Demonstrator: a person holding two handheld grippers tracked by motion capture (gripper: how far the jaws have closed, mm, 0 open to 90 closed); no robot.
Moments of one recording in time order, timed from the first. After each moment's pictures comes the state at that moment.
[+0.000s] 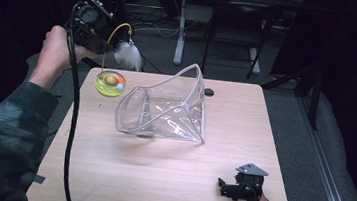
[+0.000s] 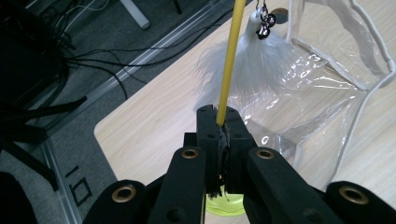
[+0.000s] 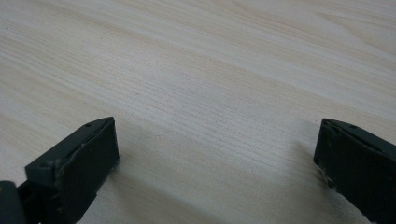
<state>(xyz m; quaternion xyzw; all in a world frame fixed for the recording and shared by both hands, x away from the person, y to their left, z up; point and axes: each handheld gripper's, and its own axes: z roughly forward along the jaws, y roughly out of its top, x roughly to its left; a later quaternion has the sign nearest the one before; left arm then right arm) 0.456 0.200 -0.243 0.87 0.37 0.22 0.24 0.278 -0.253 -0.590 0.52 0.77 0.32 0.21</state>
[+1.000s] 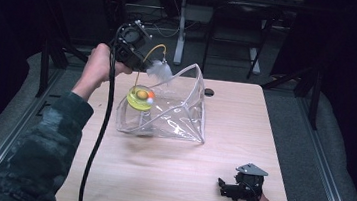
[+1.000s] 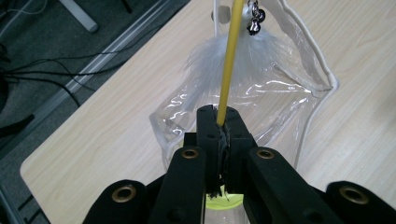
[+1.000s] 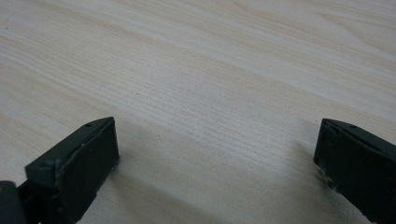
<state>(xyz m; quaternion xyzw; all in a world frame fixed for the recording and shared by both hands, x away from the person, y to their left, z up) 0.473 0.127 -0.291 0.90 0.33 0.15 0.25 0.277 -0.253 -0.590 0.52 0.77 0.32 0.21</state>
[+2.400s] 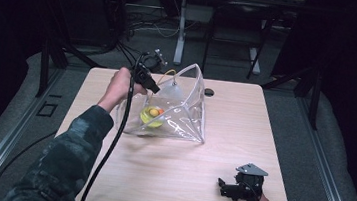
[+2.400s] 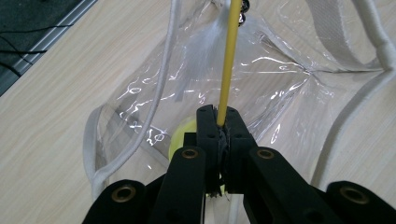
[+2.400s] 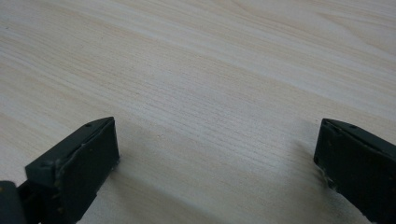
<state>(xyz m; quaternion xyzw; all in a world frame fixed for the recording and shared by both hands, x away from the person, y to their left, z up) 0.498 0.096 -0.375 0.92 0.32 0.09 0.22 0.277 -0.253 -0.590 0.52 0.77 0.32 0.21</state>
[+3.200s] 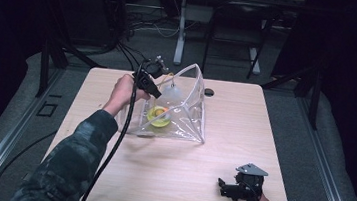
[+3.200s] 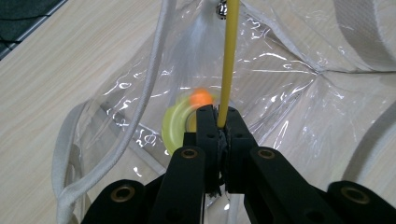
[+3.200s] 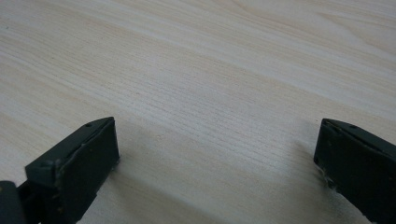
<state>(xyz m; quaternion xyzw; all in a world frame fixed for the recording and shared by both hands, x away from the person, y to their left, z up) 0.503 0.093 -0.401 0.91 0.34 0.08 0.22 0.278 -0.251 -0.591 0.52 0.76 0.34 0.21</state>
